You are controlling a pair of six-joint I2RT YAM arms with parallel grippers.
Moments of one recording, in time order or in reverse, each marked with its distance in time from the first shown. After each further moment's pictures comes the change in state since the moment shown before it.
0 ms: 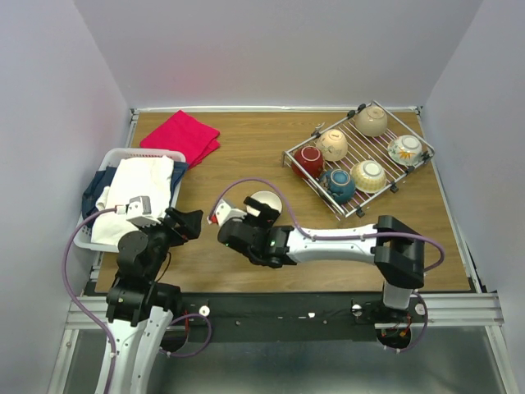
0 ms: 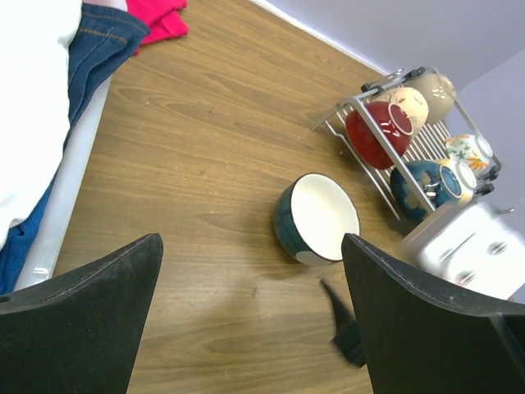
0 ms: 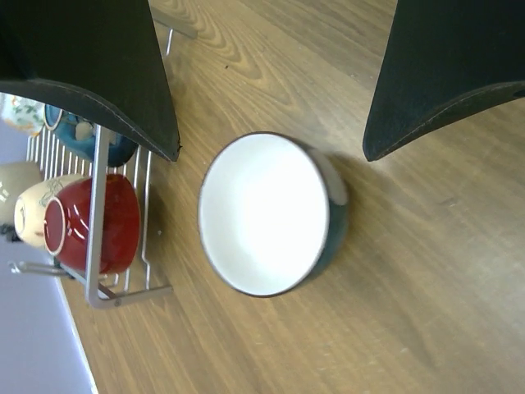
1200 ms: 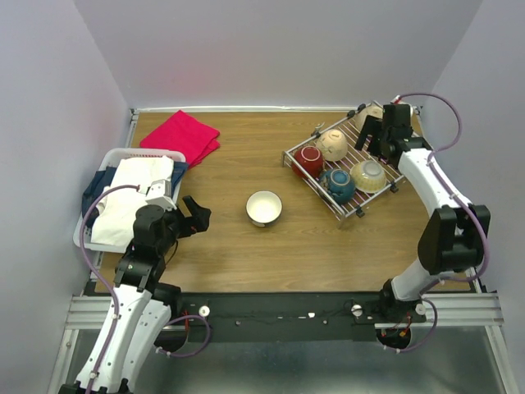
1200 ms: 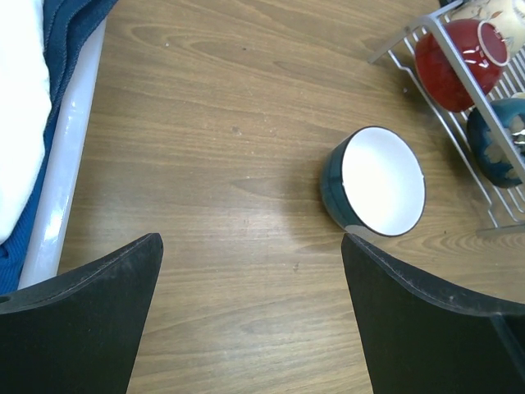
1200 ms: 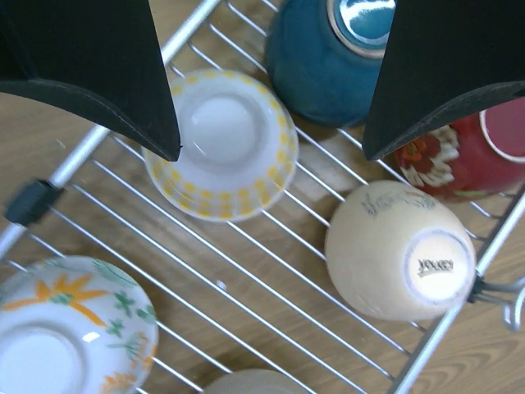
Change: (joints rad) left arm -0.039 0.309 0.025 0.048 -0.003 0.109; right arm -1.234 -0.238 0.048 -0.155 -0.654 0.467
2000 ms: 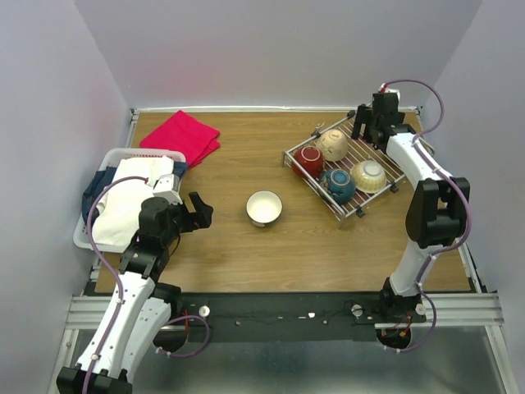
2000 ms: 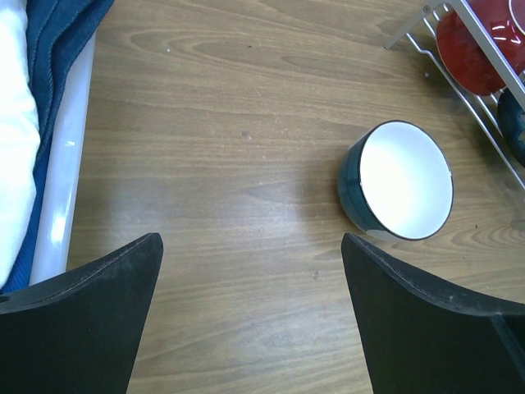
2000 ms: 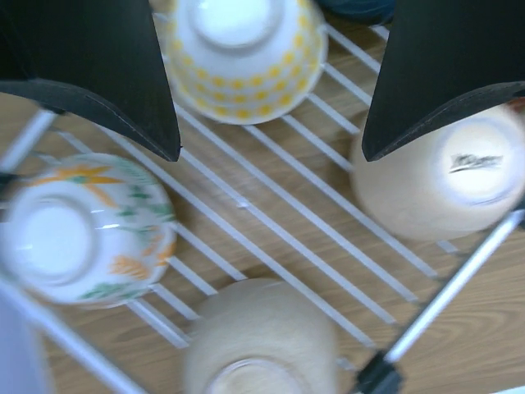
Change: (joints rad) left arm 0.000 0.117 0.000 0.081 0.013 0.083; right arm -0.003 0.271 0.205 0.096 0.048 -0.127
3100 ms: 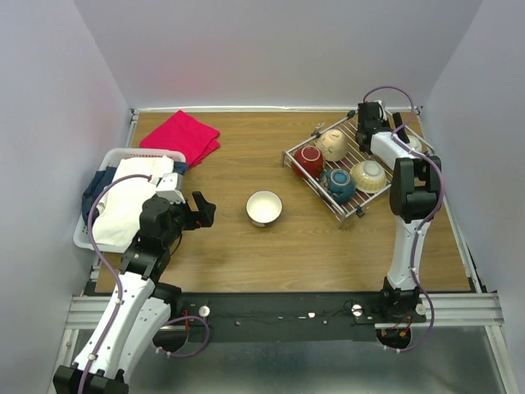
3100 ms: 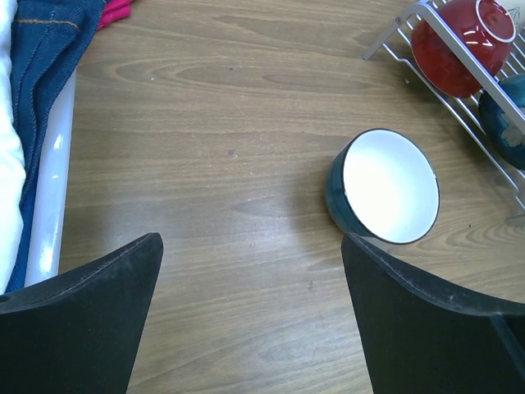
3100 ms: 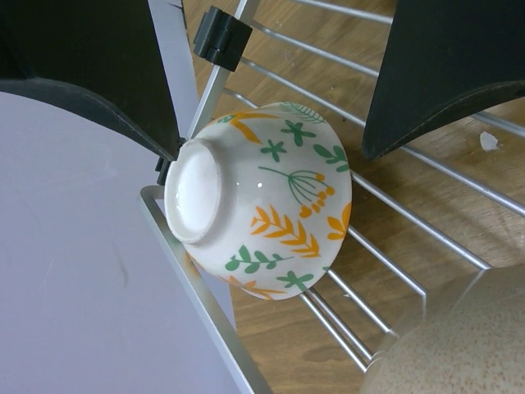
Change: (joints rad) left arm -0.040 0.000 -0.002 0.064 -0.008 0.042; right arm 0.000 0.320 0.142 0.071 0.587 -0.531
